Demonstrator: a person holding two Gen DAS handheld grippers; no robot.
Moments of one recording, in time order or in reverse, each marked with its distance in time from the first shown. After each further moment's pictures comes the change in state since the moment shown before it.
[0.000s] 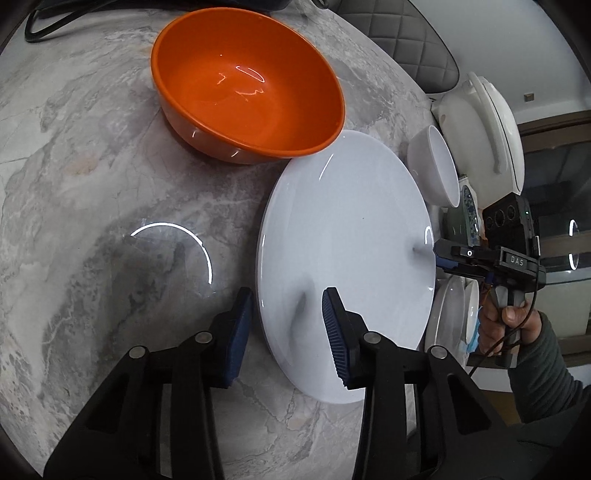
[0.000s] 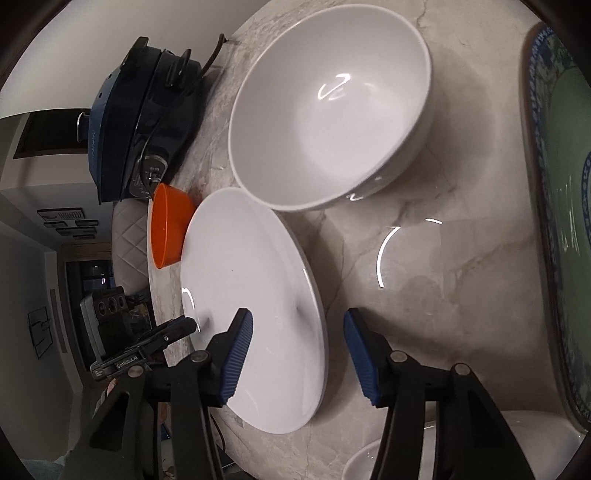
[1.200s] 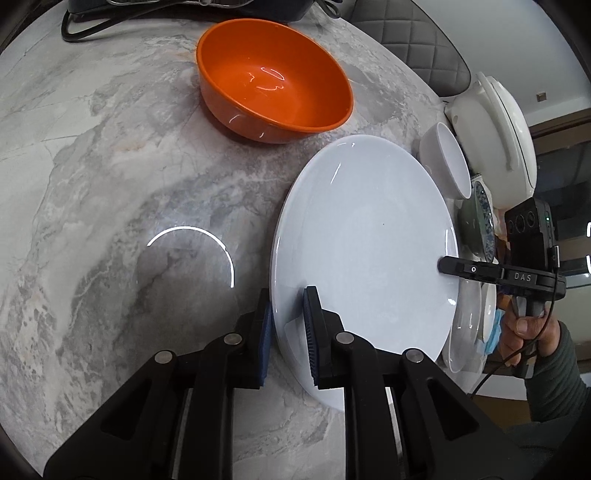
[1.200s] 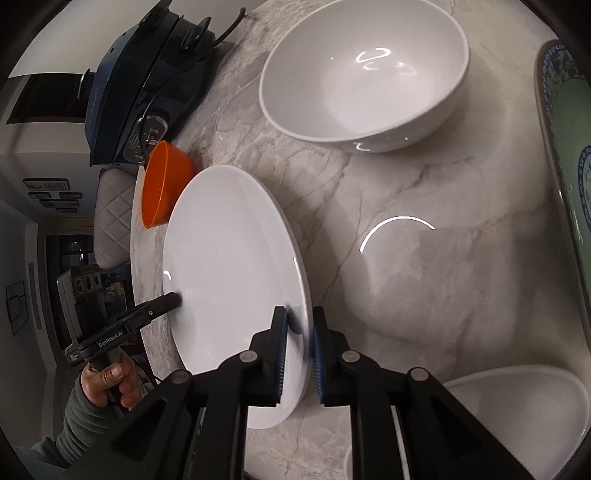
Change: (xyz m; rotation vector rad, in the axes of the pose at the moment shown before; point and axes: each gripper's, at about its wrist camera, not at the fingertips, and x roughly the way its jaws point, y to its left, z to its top) left arm -0.012 -0.004 -0.029 -0.013 -0.042 0.100; right arm 0.003 0.026 -0.027 -0.093 0.037 -0.101
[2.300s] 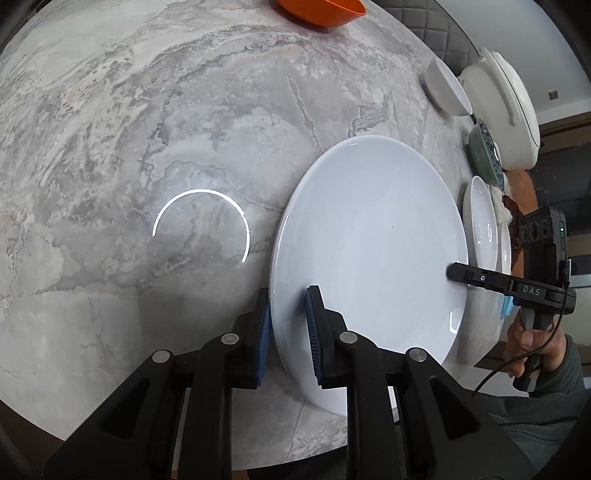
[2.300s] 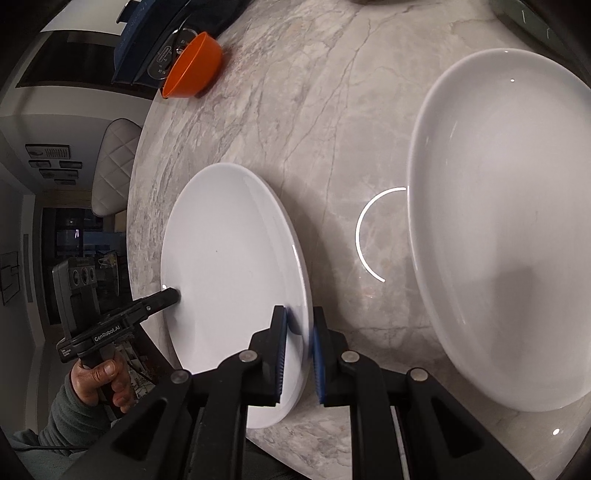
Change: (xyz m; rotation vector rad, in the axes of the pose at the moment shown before) left arm 0.020 -0.018 -0.143 -0.074 0.013 0.066; right arm 0.027 0.013 -0.141 -0.064 0.044 -0.033
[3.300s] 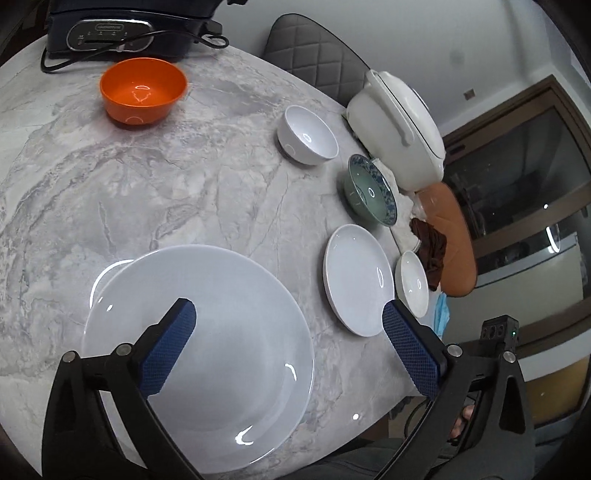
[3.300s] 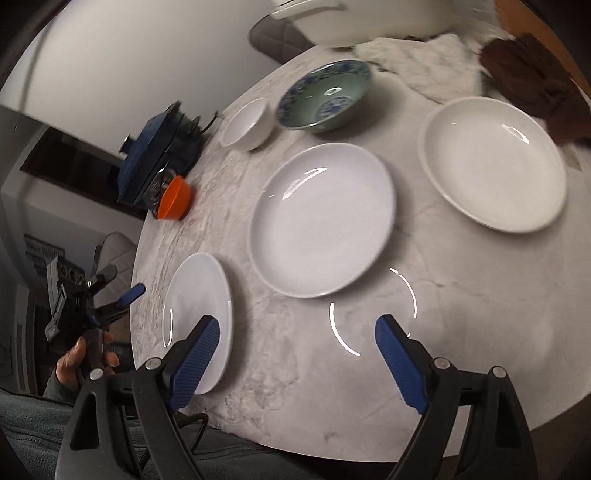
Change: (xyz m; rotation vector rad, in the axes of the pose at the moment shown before) left arm -0.048 -0.131 0.041 0.187 -0.194 -0.235; right arm -0.154 -0.083 -0.131 0.231 -0.502 -0.049
